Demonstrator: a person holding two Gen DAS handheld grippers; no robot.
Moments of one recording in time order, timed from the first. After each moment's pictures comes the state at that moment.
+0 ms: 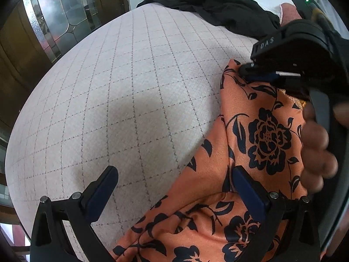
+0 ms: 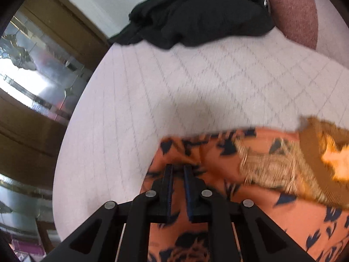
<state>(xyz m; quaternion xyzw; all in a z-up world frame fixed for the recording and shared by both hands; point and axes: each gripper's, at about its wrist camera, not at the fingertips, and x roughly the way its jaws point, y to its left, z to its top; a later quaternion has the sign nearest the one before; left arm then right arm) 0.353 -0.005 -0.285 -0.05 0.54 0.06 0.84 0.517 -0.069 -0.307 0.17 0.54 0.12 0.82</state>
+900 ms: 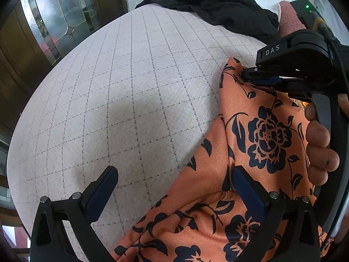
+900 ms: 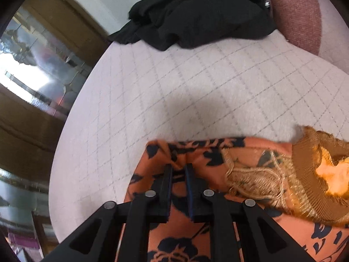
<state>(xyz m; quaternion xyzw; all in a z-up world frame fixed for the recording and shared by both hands) 0.352 -0.006 -0.286 -0.04 0.54 0.07 0.84 0.527 -0.083 -0.315 0.15 0.55 0.13 0.81</state>
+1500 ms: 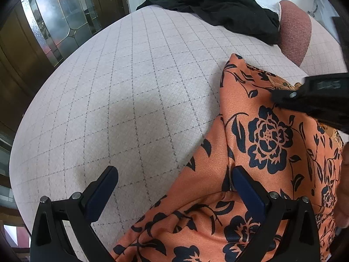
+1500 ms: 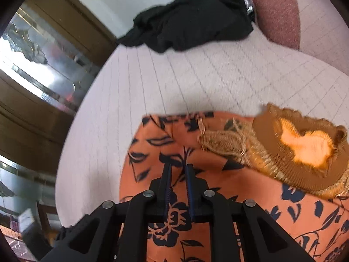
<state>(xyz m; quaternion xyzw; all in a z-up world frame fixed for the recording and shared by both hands) 0.350 -0.008 -0.285 -0.03 0.54 0.07 0.84 0.480 -0.115 -0.292 0.15 0.55 0.15 0.81</state>
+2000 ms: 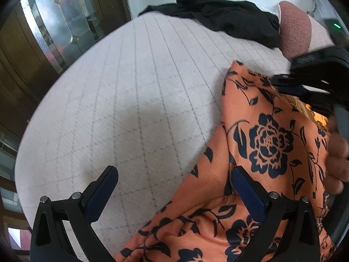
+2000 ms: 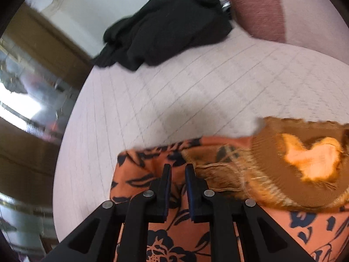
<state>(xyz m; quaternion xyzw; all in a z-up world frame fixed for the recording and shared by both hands) 0.352 -0.009 -0.272 -0.01 0.52 0.08 0.85 0.512 -0.129 -0.303 0.22 0.52 0.08 0.82</state>
